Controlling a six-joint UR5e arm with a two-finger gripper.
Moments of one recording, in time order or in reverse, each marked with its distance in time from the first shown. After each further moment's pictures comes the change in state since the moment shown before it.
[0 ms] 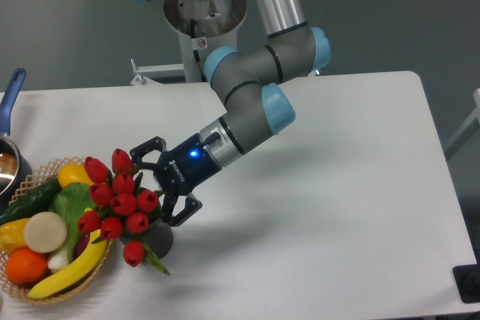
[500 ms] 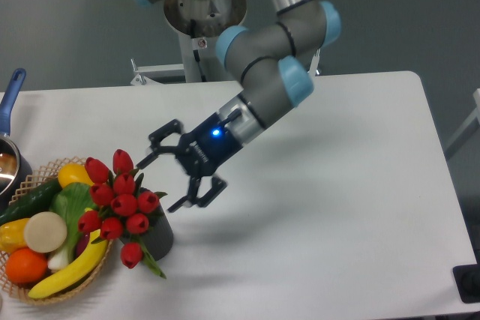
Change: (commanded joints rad) arm 0.143 0.118 -0.055 -0.003 0.092 -0.086
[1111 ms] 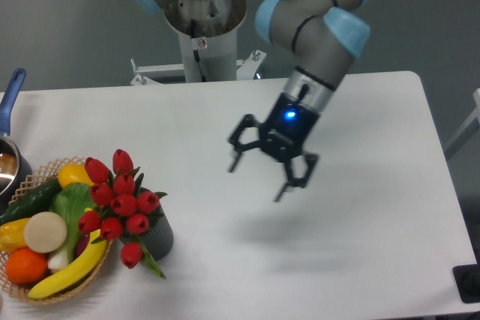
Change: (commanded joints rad) arm 0.132 0.002 0.135 -0.003 0.460 -0.054
